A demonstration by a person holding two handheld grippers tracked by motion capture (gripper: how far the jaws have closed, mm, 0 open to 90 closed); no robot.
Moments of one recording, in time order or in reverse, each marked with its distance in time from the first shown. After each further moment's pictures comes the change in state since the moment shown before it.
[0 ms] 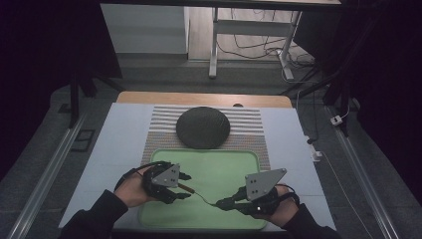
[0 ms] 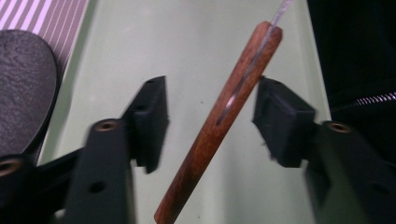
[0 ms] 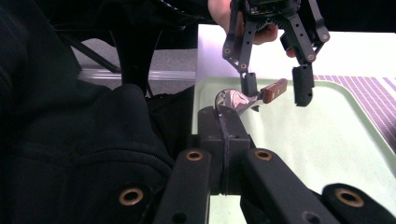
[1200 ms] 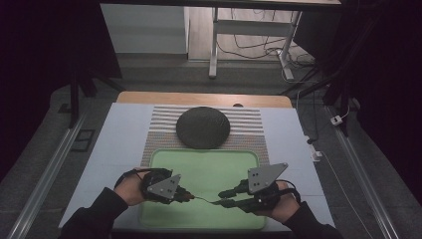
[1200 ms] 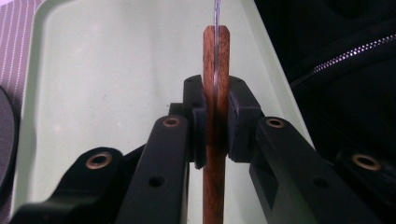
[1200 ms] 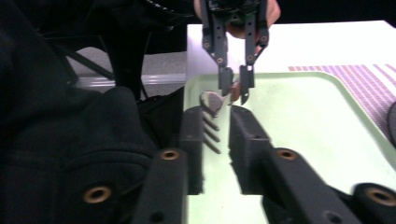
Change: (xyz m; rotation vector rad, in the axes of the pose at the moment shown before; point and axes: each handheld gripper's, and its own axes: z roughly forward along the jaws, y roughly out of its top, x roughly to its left) left arm -0.007 -0.002 0.003 -0.016 -0.122 0.164; right arm -0.012 -0.009 -0.003 -0.016 -0.025 0.063
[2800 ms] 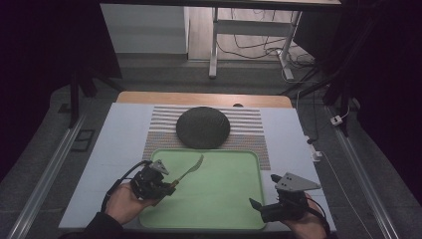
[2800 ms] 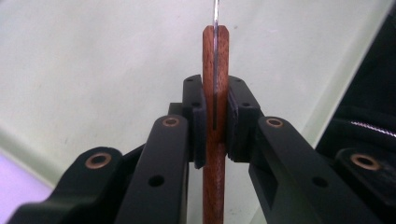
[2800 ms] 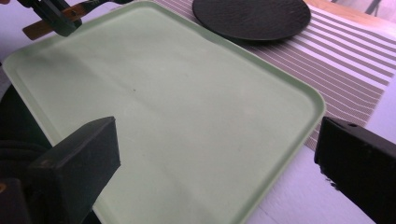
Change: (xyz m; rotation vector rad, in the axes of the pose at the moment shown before) left arm -0.008 -0.024 -0.007 0.167 0.169 -0.905; right arm 0.025 -0.059 -0.042 0.087 -0.680 0.387
